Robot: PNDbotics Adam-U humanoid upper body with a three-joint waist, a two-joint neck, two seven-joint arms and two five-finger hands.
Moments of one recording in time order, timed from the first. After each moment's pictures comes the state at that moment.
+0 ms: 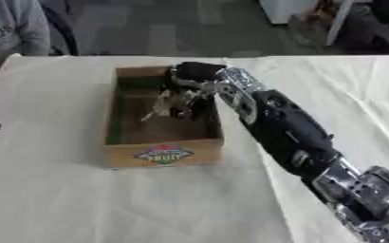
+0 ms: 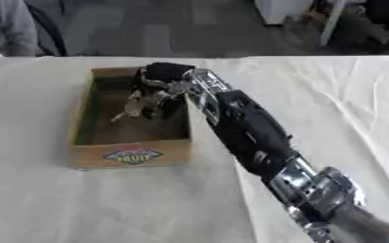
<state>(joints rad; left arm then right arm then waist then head) -0.39 0.21 -0.16 -1.85 0.13 0.01 0.12 -0.97 -0.33 0.25 -0.89 0.97 -0.53 0.32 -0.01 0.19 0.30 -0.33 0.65</state>
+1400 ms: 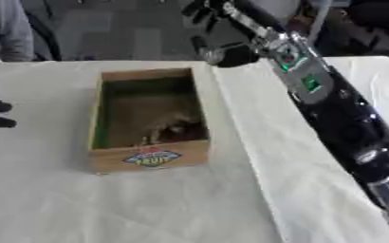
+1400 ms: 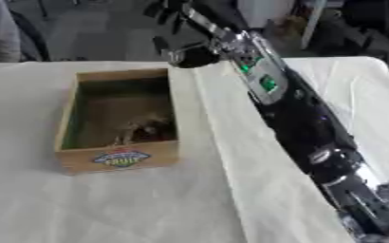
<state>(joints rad) -0.35 0.23 -0.12 -1.83 0.11 0.00 0.16 -0.80 -0.55 0.17 -1.43 0.24 -0.30 0.20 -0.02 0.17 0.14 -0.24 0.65</state>
